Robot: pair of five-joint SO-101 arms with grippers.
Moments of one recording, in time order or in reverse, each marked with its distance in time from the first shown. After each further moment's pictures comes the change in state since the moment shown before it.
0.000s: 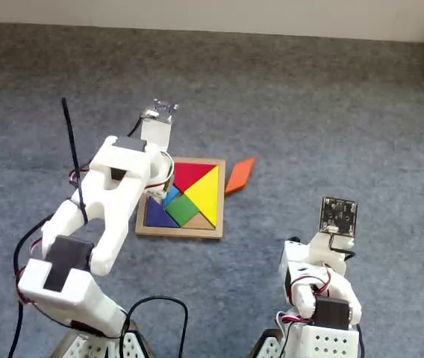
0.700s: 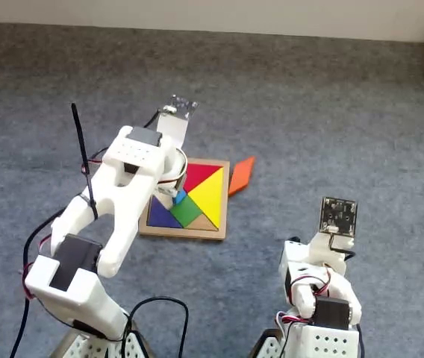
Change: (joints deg) left arm 5.4 1.7 -7.3 8.4 -0.3; right arm 0.0 0.0 0.0 0.0 0.0
